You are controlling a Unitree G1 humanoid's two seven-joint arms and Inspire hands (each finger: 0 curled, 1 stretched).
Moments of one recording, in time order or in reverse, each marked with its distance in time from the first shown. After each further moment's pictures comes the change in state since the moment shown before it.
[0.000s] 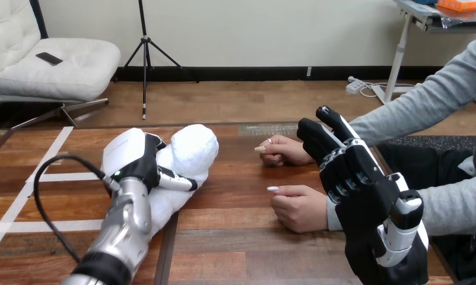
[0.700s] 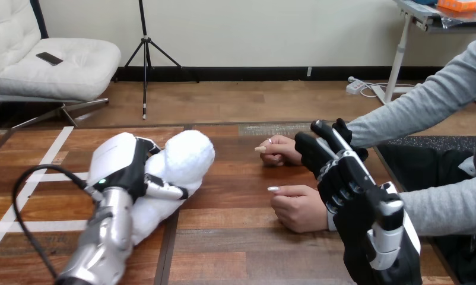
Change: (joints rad) left arm 0.150 0.111 0.000 -0.236 0.032 -0.027 -0.082; right arm -0.019 -0.008 -0.030 0.089 -0.052 0.003 0.001
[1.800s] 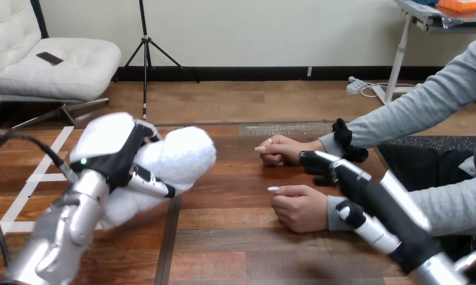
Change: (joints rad) left arm 0.069 0.226 0.001 -0.288 0.076 -0.160 -0.209; right arm -0.246 -0.272 -0.120 0.302 -0.277 -0.077 -0.012
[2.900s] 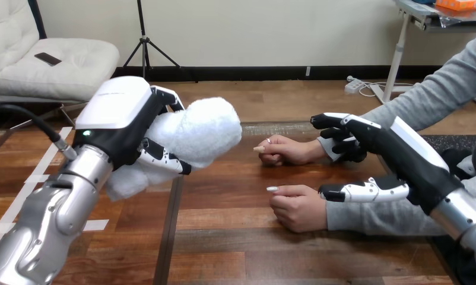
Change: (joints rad) left arm 0.046 0.026 0.089 -0.225 0.004 -0.096 -0.021; right arm -0.279 -0.166 0.000 0.158 -0.122 0.015 0.017
